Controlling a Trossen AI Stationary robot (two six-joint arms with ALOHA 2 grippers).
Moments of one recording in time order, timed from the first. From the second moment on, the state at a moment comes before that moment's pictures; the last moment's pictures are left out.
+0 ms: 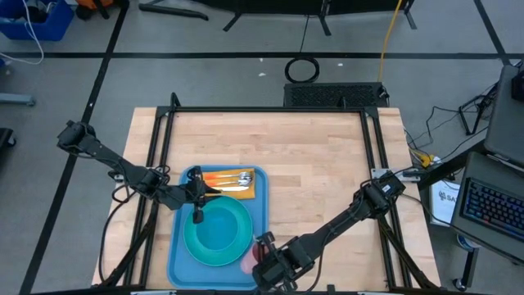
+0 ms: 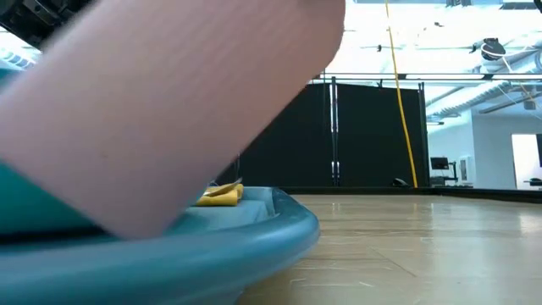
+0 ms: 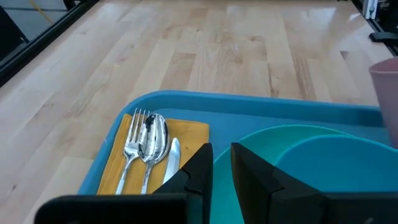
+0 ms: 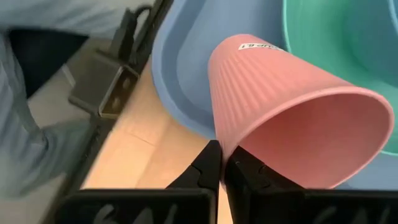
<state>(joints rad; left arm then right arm) -0.51 0.96 0.48 -0.12 -0.53 -0.35 0.59 2.30 2.16 -1.04 0.10 0.11</state>
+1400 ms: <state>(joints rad) -0.51 0.96 0.43 -0.06 -0.54 -0.37 0.59 2.30 2.16 -1.02 0.18 -0.35</state>
